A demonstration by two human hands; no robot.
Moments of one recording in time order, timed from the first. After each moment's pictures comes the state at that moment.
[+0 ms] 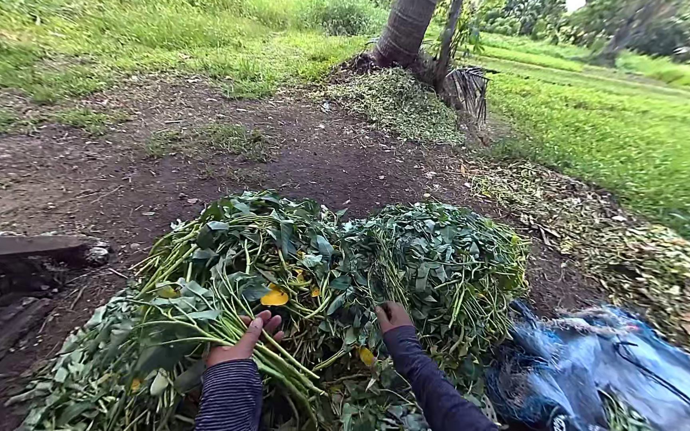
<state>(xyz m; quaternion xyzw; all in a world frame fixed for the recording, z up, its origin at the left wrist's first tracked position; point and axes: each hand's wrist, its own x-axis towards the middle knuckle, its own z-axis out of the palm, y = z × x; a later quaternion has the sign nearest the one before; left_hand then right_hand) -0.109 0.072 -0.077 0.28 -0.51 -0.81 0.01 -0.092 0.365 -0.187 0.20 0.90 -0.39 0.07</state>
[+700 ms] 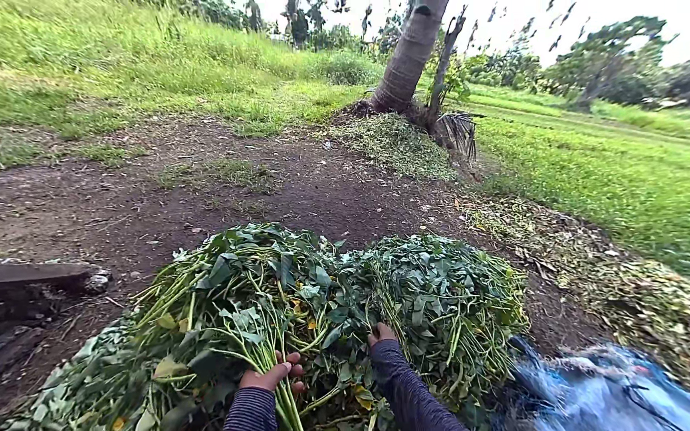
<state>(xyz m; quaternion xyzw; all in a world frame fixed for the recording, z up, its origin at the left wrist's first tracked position) -0.108 0.097 -0.081 0.27 -0.56 -0.77 -0.15 -0.146 0.372 -0.190 0.27 0.88 -0.34 0.17</state>
